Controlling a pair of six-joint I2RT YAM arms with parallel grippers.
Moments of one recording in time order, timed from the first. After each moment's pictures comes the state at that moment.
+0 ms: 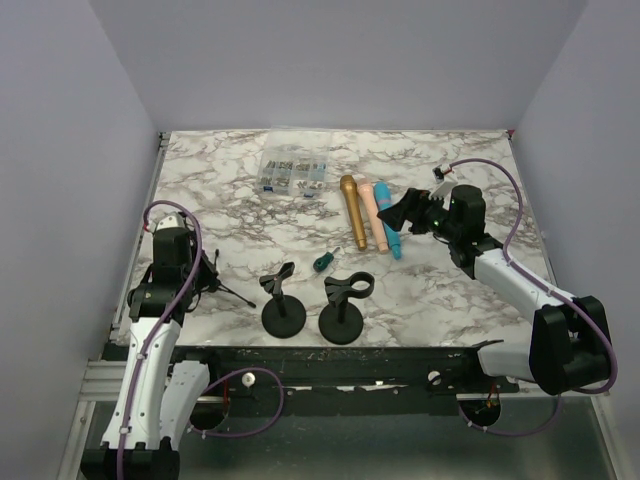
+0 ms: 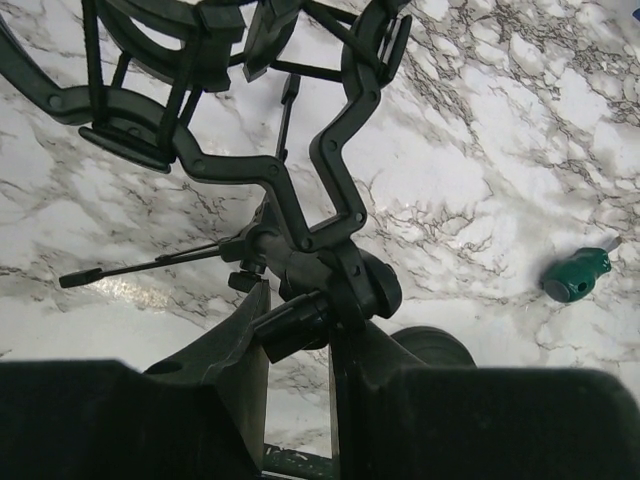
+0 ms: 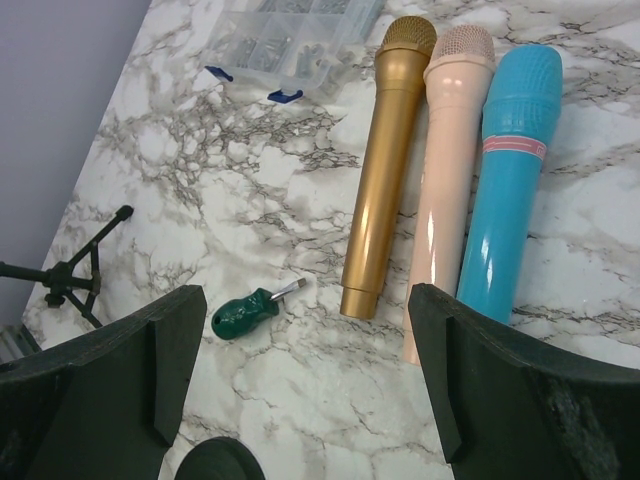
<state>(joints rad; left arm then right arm) -0.03 0.69 0.73 -0.78 -0.09 -0.49 0.24 1.29 0.70 0.25 -0.42 0.45</state>
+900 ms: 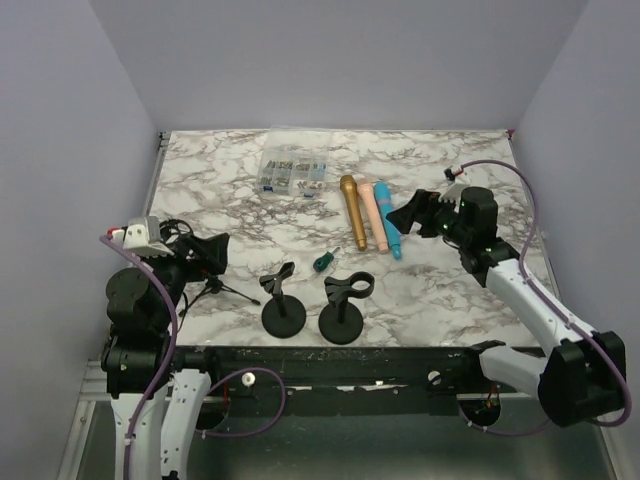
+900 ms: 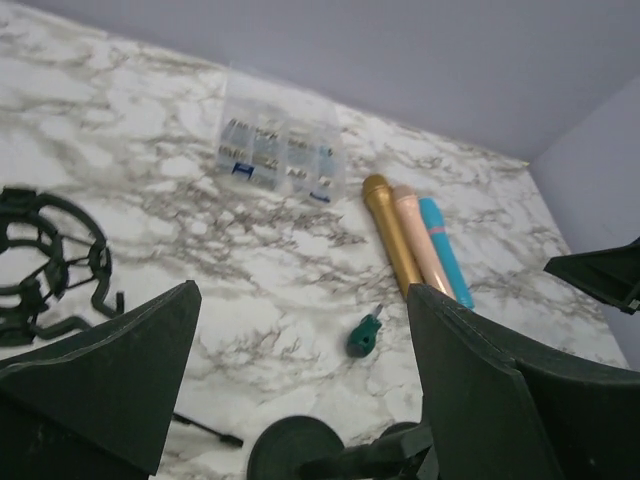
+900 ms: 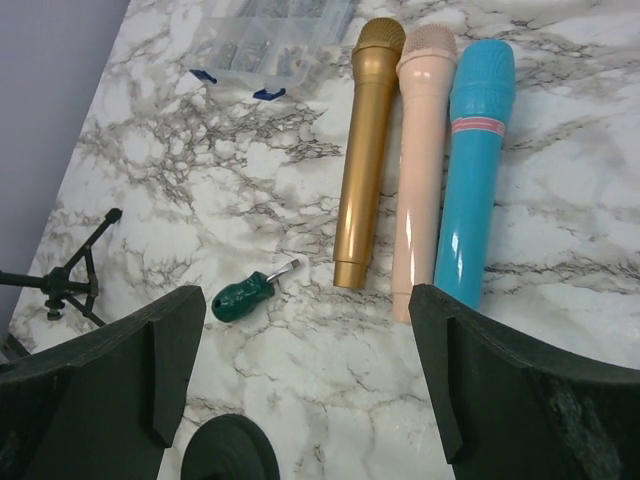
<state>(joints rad) -0.03 0.33 0.84 -0.62 0.14 -0.44 0.24 1.18 0.72 0.09 -0.36 0.43</state>
